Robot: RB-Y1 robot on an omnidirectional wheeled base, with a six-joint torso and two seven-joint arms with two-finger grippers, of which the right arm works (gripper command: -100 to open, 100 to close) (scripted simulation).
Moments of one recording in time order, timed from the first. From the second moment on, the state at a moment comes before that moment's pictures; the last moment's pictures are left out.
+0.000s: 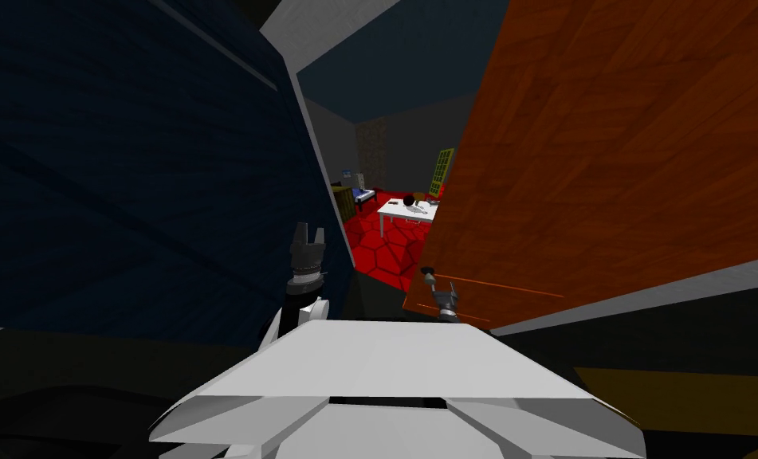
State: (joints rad) arm 0.28 -0.18 0.10 -1.04 -0.48 -0.83 -0.71
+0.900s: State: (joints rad) arm 0.32 -0.19 0.14 -1.08 -0.59 -0.84 -0.89
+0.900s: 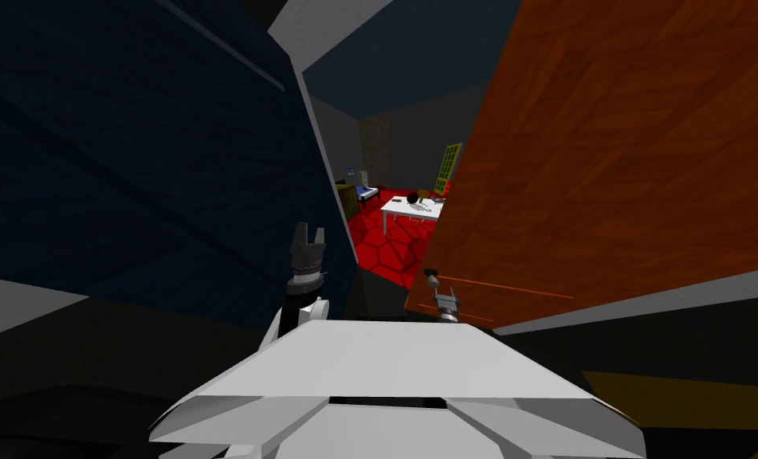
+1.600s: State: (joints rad) arm 0.32 -0.20 0.18 -1.07 -0.65 -0.86 -1.01
